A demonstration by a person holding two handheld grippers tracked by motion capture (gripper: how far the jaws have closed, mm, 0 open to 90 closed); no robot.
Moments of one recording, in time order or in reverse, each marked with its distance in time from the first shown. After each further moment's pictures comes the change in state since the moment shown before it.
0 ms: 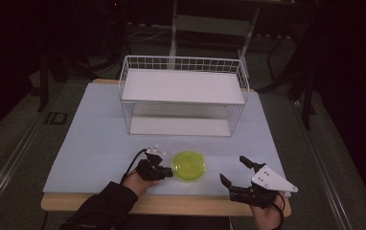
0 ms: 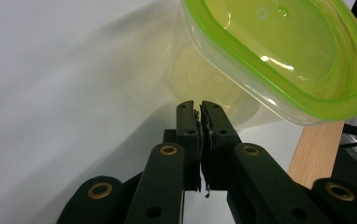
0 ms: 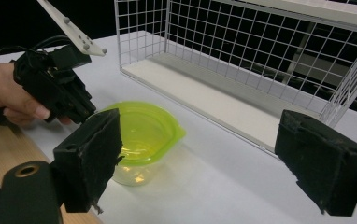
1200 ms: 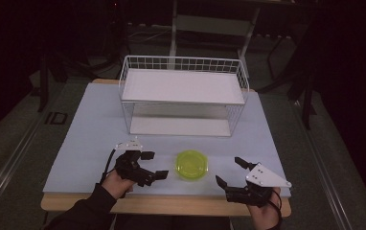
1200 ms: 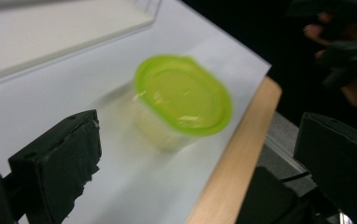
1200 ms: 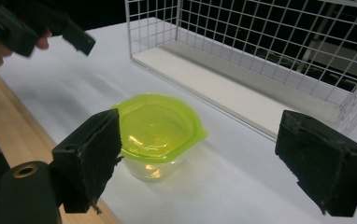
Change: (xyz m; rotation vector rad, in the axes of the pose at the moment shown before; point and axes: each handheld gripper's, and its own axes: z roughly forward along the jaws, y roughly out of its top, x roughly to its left) left arm -0.024 0.008 -0.091 -0.266 -0.110 0.031; right arm 0.004 0.003 0.009 0.057 0.045 -0.005
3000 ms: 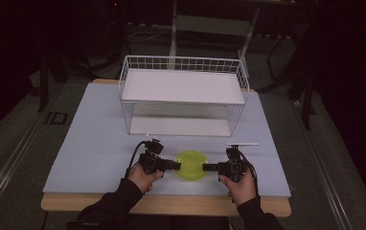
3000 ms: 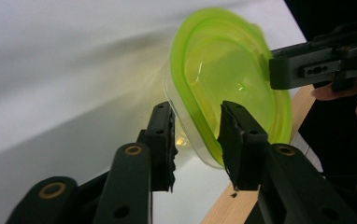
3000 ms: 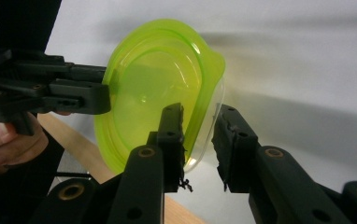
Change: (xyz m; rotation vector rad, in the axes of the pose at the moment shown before) left arm 0.022 0.006 0.075 0.256 0.098 -0.373; right arm -0.039 -0.012 0.099 0.498 0.213 0.803
